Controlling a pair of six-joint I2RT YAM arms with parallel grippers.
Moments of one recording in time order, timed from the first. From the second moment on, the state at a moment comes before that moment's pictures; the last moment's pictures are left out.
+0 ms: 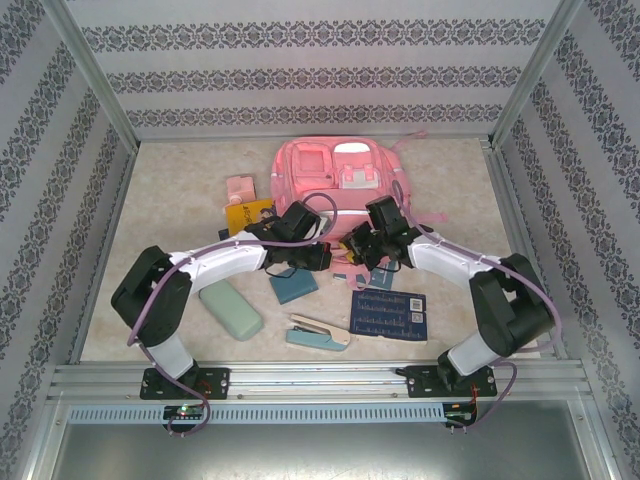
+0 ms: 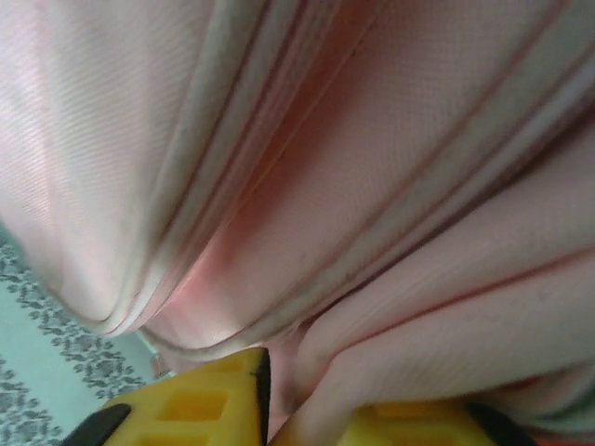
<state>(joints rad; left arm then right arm) -0.70 1.71 1.11 -0.37 0.36 -0.51 0.47 1.57 0.87 -0.23 -0.38 1.46</state>
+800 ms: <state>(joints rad) -0.70 1.79 1.10 -0.29 0.28 -0.48 0.48 1.63 0.85 -0.13 -0.38 1.47</state>
